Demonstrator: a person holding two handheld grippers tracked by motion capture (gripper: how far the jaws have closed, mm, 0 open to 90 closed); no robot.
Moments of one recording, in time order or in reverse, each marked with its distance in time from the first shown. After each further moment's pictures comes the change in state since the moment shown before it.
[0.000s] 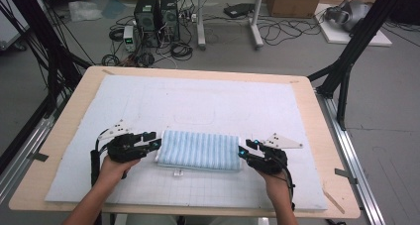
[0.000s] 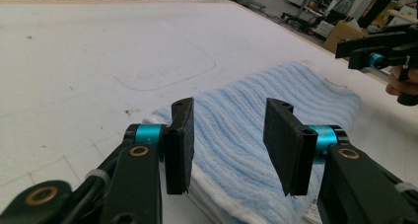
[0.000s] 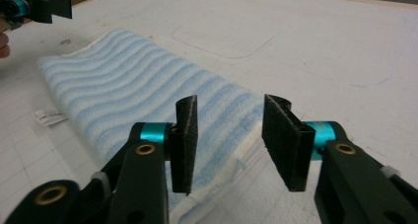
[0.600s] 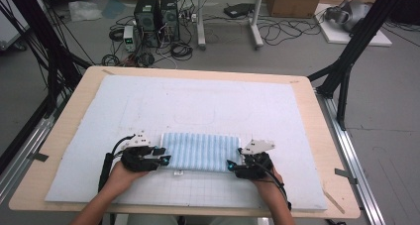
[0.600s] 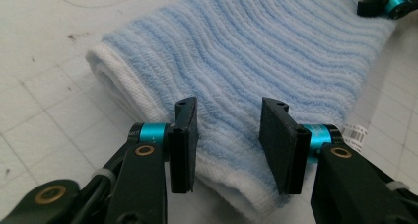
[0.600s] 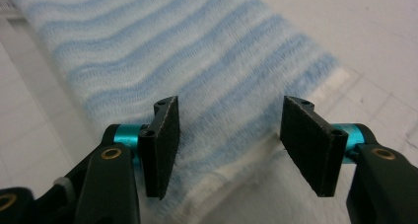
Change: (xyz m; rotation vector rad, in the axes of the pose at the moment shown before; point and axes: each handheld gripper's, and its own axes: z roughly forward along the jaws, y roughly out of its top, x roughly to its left) left arm -0.019 -0.019 0.021 0.294 0.010 0.096; right arm 0.017 -0.015 0.031 0.256 -0.002 -0.206
